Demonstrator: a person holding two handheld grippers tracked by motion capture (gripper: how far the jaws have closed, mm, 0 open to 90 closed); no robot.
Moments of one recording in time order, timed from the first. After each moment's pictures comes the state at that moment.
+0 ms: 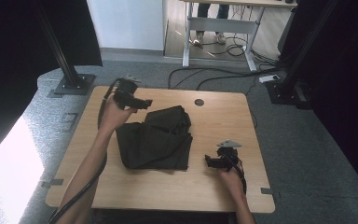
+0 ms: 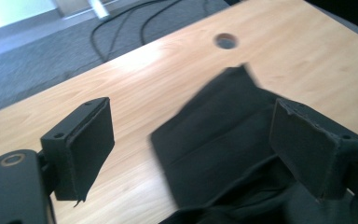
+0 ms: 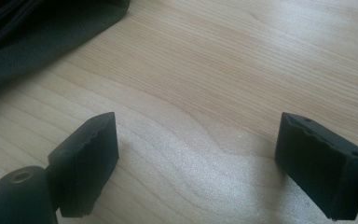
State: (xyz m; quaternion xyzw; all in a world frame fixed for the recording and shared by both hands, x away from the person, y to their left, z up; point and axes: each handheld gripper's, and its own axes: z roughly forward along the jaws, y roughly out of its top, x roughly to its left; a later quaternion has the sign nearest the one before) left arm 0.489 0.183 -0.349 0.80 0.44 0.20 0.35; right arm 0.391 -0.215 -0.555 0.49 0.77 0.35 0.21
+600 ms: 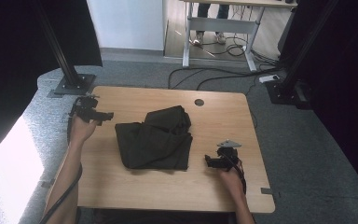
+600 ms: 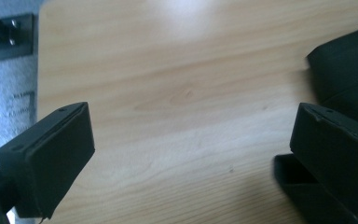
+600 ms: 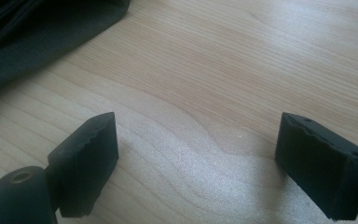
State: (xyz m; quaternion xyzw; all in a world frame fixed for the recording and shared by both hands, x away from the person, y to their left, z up) left arm 0.500 0.311 -0.452 0.75 0.56 0.21 0.28; right arm 0.390 -0.215 -0.555 0.49 0.77 0.35 0.21
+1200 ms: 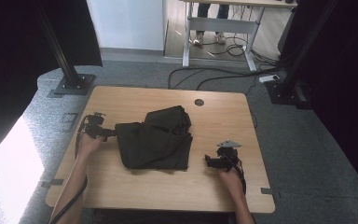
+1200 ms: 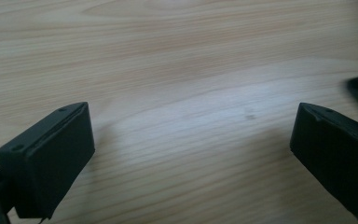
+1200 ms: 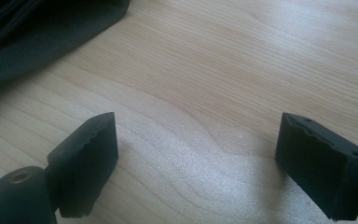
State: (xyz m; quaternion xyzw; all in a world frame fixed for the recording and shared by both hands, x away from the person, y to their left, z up) left arm 0.494 0.302 -0.526 0.76 0.57 0.14 0.28; right arm 0.390 -0.214 -0.555 0.49 0.77 0.35 0.21
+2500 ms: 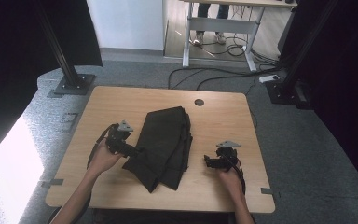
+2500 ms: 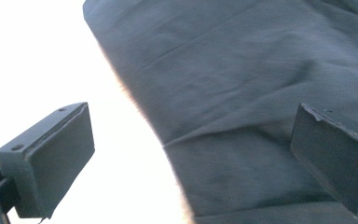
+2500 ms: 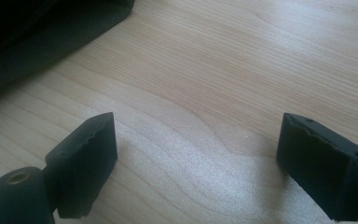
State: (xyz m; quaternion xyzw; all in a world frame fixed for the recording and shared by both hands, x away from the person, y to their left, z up) left arm 0.408 0.202 -0.469 0.85 0.38 0.15 0.33; right arm 0.389 -0.212 -0.555 0.49 0.77 0.35 0.21
